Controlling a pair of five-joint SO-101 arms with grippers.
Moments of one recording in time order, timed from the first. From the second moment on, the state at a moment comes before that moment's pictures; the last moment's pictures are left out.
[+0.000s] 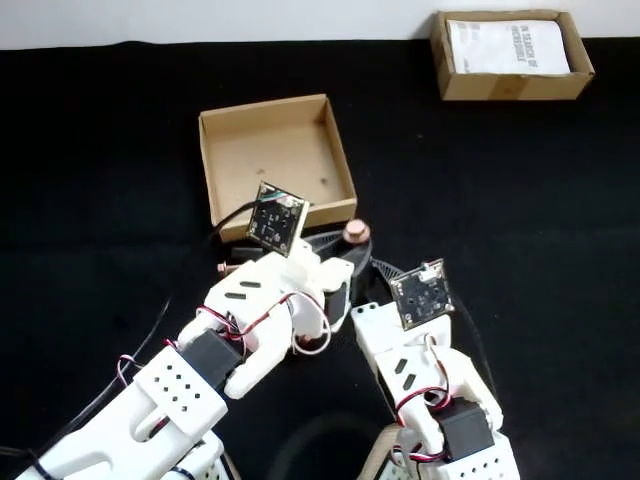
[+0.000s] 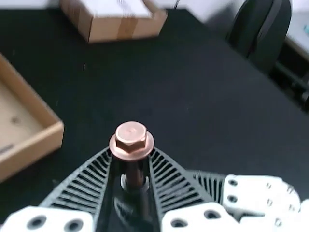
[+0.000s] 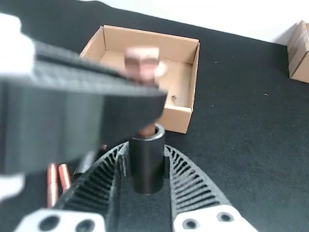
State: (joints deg) left arm 35.8 -55.7 65.6 17.0 22.8; right arm -26.1 -104.4 86.8 45.2 4.8
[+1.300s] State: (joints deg) left arm -0.7 -103.2 68.6 51.3 4.5; right arm -21.5 -33.6 30.5 45.2 13.0
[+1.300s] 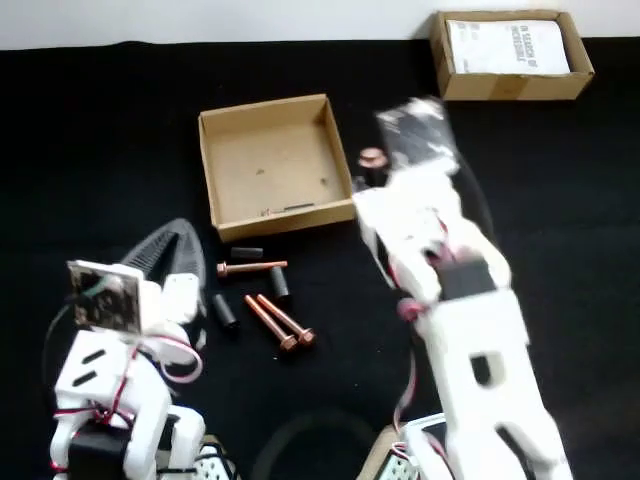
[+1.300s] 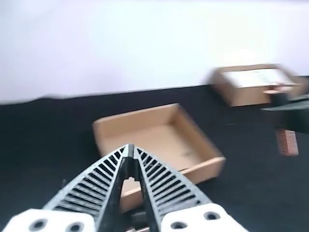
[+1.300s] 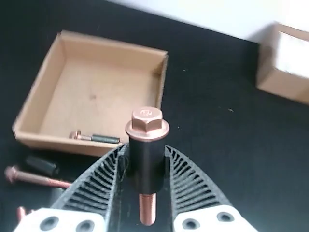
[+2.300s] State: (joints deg) left arm -26.8 -103.6 96.1 48.3 25.5; right arm -28.6 36.4 -19.5 45.4 57.7
